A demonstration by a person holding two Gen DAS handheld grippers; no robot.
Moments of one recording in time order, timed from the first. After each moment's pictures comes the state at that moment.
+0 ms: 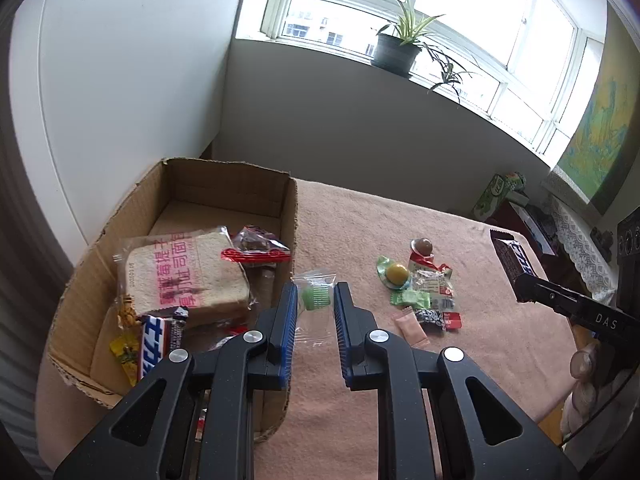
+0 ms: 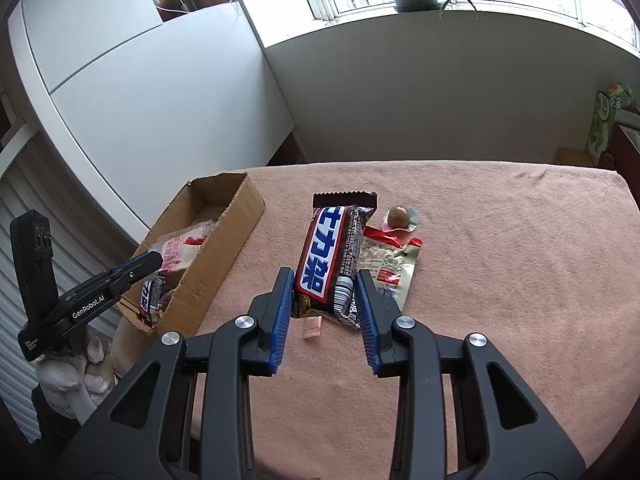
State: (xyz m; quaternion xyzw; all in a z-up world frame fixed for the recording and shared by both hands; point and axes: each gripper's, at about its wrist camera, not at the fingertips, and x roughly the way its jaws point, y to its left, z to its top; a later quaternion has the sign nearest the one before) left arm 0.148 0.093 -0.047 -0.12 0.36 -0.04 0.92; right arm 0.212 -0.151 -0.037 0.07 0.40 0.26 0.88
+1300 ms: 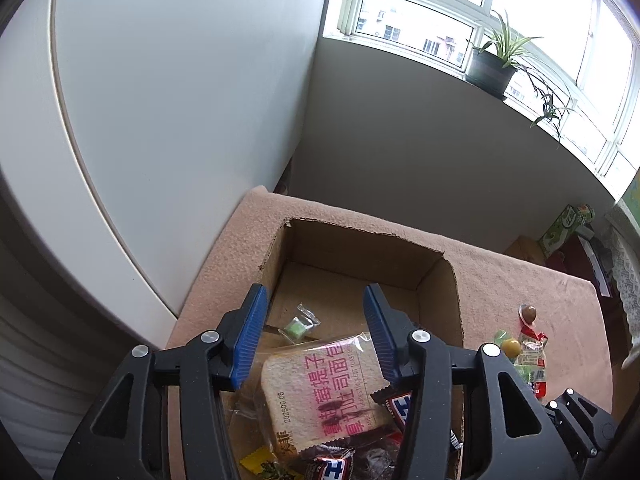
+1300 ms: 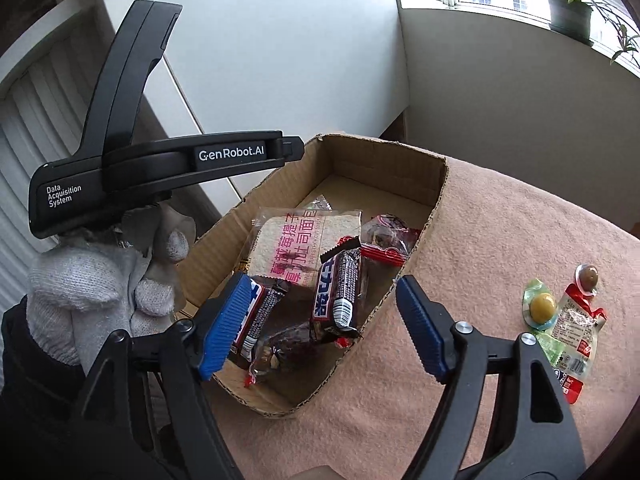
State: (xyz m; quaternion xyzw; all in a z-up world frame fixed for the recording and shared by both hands) left arm 0.218 0.193 -0.038 -0.11 0.39 0.07 0.91; right arm 0.203 0.037 -0.054 -0.04 0.40 0.37 0.84
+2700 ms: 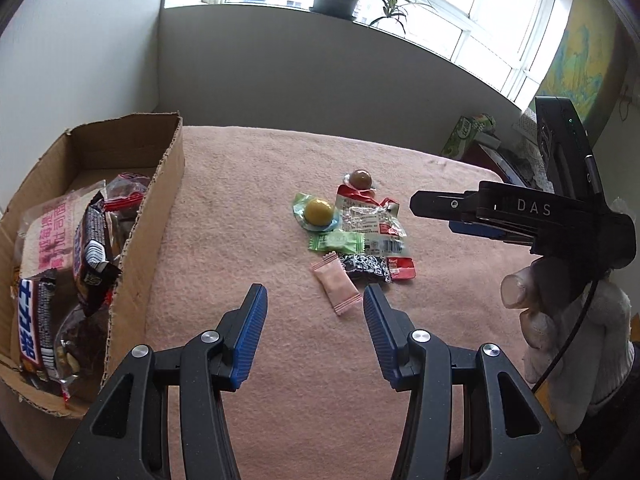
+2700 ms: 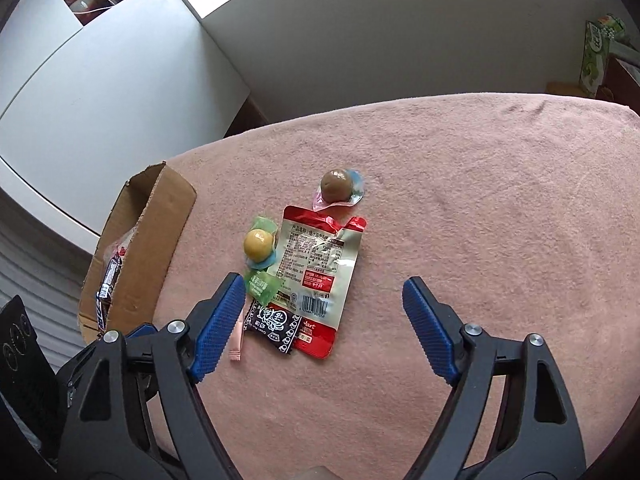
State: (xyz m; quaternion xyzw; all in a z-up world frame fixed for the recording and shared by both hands) left arm 0.160 -0.001 -0.088 -0.07 0.42 -0.11 0.90; right arm 0.291 -0.195 -0.118 0.12 0.50 0.21 0.83
